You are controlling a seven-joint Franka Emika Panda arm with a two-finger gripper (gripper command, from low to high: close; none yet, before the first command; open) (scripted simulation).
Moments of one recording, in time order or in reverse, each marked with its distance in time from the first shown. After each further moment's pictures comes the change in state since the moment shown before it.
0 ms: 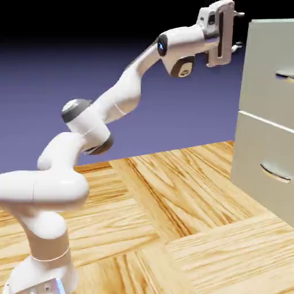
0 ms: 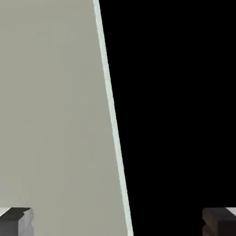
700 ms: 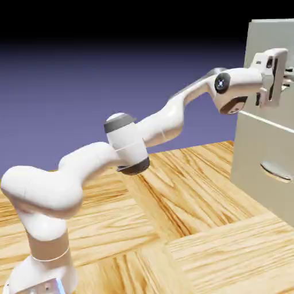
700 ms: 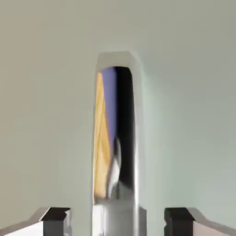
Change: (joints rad) arm -0.319 -0.058 0.073 0.342 0.171 0.040 -0.089
